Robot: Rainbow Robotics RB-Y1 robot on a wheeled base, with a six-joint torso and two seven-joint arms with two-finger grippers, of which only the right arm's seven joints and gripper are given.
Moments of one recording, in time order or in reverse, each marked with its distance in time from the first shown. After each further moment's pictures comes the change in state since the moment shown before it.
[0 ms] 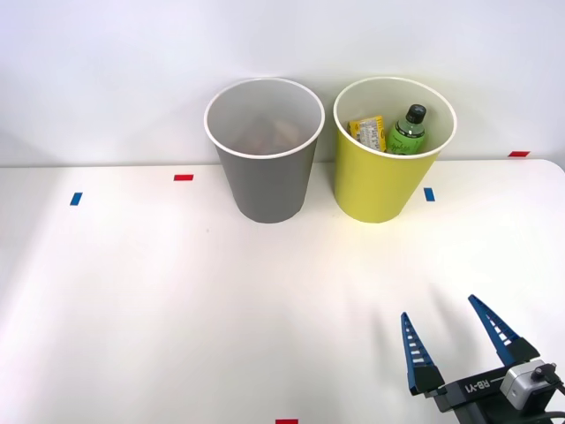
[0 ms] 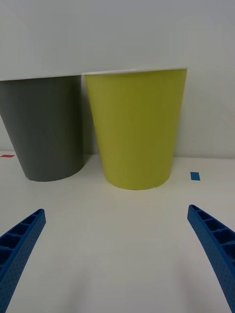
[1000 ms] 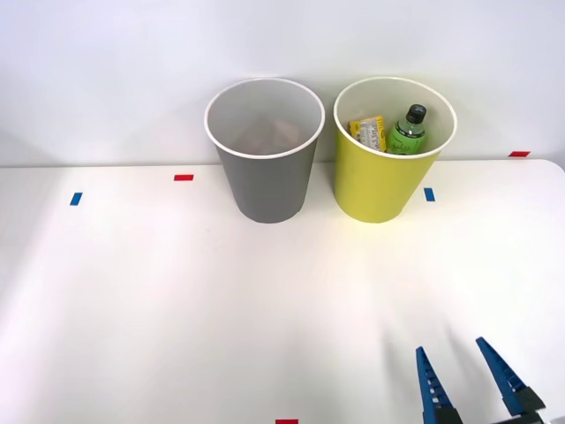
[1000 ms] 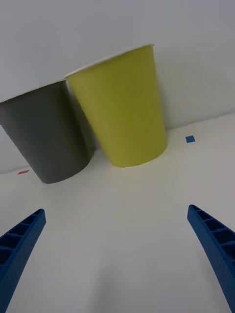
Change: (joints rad) arm 0.112 0.056 -0.010 0.129 0.115 -0.206 -0.349
